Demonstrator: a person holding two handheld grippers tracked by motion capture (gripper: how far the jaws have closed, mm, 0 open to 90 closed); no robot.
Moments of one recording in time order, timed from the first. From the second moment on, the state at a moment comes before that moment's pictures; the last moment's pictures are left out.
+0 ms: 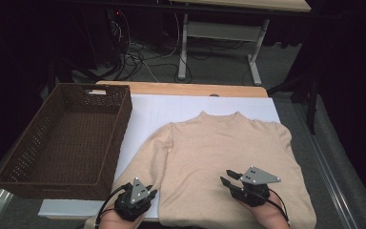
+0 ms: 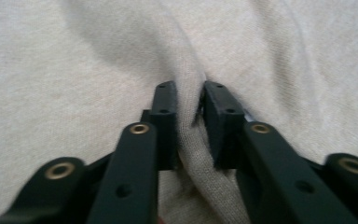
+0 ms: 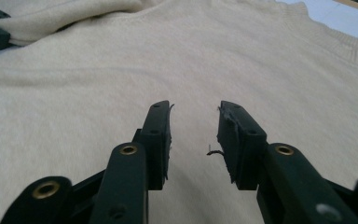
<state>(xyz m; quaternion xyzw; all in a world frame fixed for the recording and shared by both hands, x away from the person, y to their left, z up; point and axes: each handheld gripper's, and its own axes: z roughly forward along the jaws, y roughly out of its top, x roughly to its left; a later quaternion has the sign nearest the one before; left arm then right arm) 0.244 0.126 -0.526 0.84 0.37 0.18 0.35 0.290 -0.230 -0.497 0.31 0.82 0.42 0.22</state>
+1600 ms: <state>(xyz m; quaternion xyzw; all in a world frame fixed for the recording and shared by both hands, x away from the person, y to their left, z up) 0.244 0.145 -0.518 0.80 0.41 0.19 0.39 0.359 -0.108 -0.492 0.27 0.85 0.43 0.18</state>
